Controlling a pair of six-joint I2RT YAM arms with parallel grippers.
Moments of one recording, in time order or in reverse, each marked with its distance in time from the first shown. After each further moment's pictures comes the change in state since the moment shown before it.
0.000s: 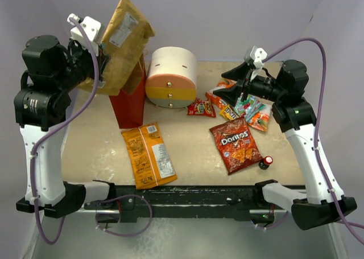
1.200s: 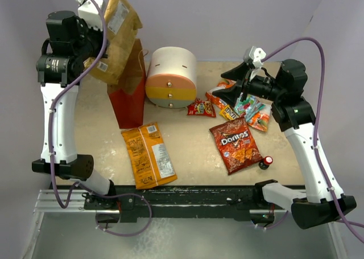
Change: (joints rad) left arm 0.096 0.304 0.160 0.039 -0.110 -0.089; right arm 0.000 0.009 -0.001 -0.003 -0.009 0.001
